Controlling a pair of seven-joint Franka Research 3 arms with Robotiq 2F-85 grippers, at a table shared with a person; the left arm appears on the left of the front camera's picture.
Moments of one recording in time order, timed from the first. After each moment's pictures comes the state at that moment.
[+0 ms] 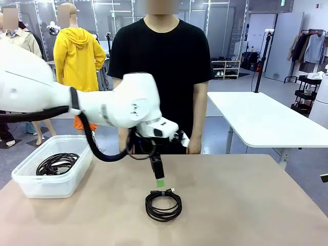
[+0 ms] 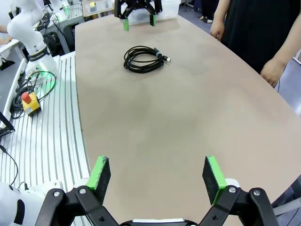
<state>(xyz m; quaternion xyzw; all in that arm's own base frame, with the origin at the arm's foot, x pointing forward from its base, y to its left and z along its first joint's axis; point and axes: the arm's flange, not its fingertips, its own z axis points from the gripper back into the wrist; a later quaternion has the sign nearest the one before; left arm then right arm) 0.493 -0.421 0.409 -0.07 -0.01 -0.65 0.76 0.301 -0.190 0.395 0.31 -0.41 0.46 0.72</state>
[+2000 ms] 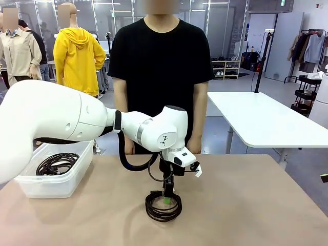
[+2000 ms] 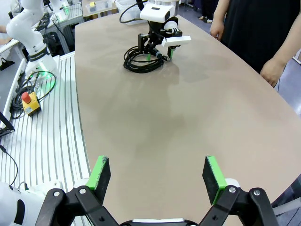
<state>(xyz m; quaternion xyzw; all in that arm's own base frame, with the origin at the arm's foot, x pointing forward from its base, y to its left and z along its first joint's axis) 0.536 -0.474 0.303 0.01 0.04 -0.71 0.70 0.301 -0.190 0.395 0.31 -0.41 0.46 0.72</state>
